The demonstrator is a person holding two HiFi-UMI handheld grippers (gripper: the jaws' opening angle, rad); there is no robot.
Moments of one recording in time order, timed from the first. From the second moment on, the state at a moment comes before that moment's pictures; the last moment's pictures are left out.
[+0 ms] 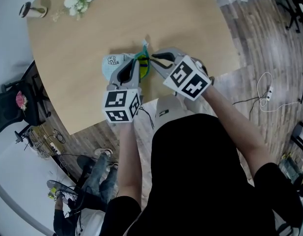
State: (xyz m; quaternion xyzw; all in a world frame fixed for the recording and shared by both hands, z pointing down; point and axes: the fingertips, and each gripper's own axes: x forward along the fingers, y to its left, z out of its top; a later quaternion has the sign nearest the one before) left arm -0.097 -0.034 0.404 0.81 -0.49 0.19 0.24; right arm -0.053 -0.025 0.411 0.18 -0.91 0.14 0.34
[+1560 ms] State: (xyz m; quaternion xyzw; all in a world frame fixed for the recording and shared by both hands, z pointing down) left arm -0.087 -0.048 0.379 0.81 -0.51 0.16 0.24; right arm 0.026 -0.053 0.345 0.30 -0.91 0.14 0.26
